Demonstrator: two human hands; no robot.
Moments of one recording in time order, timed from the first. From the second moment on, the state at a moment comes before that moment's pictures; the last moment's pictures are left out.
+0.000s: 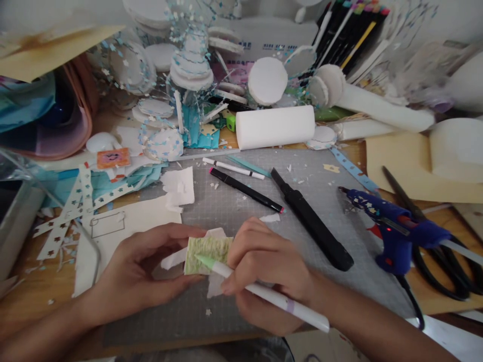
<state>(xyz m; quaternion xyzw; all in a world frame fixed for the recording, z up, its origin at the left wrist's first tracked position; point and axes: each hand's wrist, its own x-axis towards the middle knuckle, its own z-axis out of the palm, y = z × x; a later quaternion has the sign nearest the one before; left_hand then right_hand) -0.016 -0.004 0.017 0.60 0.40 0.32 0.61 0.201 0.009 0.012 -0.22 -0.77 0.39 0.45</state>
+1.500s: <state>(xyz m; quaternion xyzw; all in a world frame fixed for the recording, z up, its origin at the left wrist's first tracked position) -0.010 -0.009 -0.004 0.69 0.21 0.22 0.65 0.118 0.048 -0.012 -0.45 -0.76 0.39 0.26</state>
